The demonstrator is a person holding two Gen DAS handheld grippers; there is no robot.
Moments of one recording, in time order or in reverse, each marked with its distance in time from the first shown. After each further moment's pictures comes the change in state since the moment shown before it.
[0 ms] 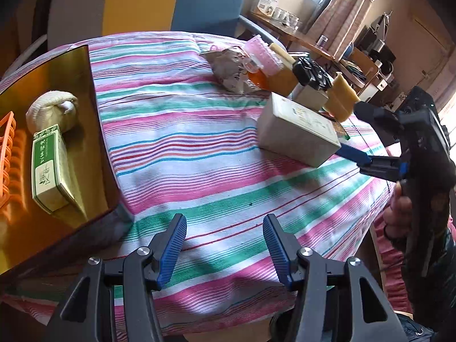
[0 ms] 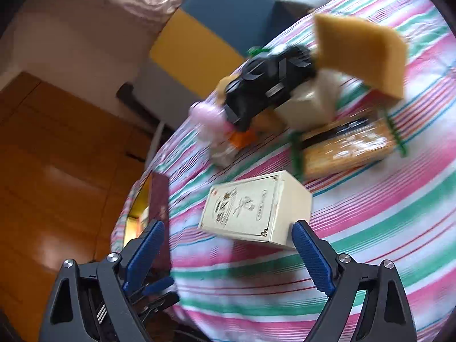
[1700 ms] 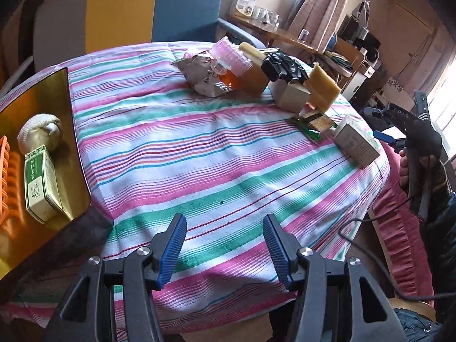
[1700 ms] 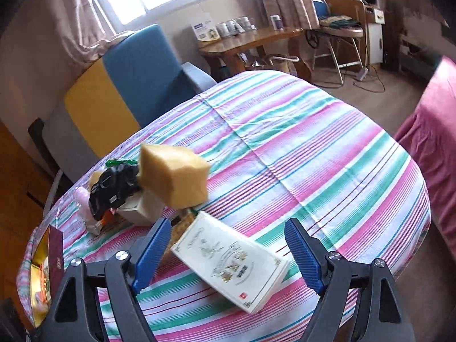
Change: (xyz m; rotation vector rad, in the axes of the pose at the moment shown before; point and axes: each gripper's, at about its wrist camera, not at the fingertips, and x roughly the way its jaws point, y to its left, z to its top) left arm -0.004 -0.029 -0.004 0.087 -0.013 -0.003; right arm -0.147 -0.080 0.041 0.063 -0.331 -0.627
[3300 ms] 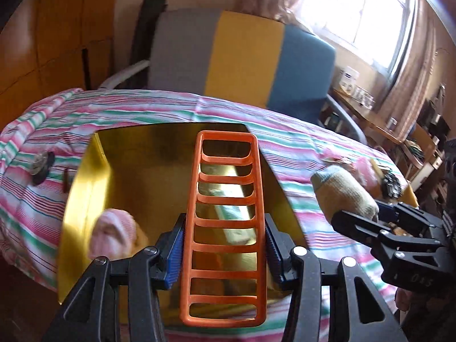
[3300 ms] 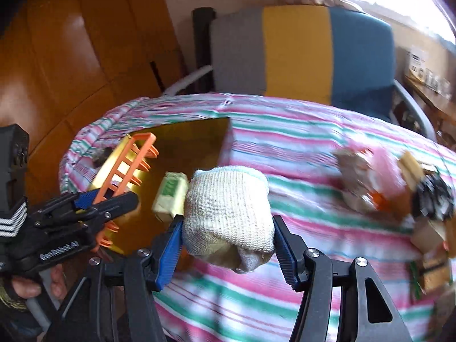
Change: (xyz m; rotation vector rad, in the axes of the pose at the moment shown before) left arm -0.105 0.160 0.025 -0.353 -0.294 0.361; right arm 0.014 0.370 -0.166 -0.791 0.155 0.448
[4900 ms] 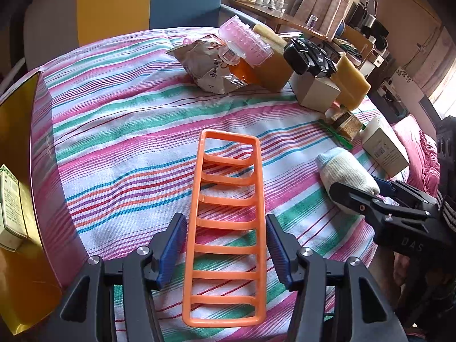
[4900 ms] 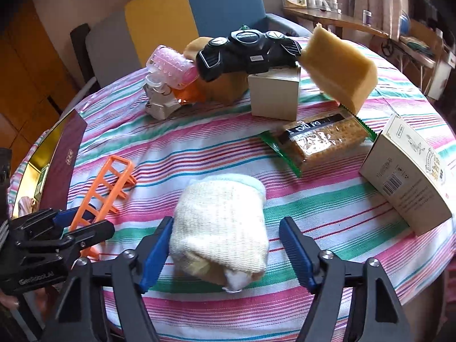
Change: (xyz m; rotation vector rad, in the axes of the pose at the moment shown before) left arm 0.081 -0.186 -0.081 0.387 0.343 -0.316; right arm -0.057 -0.173 -0.138 0.437 0.085 -0.343
